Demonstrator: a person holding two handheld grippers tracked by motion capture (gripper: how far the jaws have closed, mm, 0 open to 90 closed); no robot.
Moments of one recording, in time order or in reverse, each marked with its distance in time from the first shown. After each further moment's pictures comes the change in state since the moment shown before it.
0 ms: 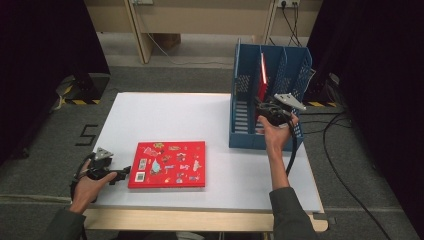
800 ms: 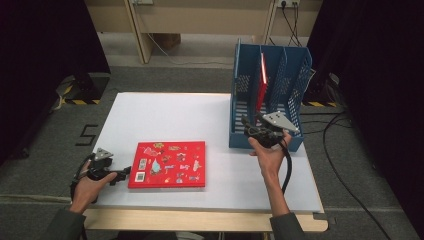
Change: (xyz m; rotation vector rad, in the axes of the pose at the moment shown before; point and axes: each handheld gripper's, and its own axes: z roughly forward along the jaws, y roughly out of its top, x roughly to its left) left arm 0.000 -0.002 0.000 0.000 -0.004 -0.013; right arm 0.047 -0.028 -0.048 0.004 0.126 -0.091
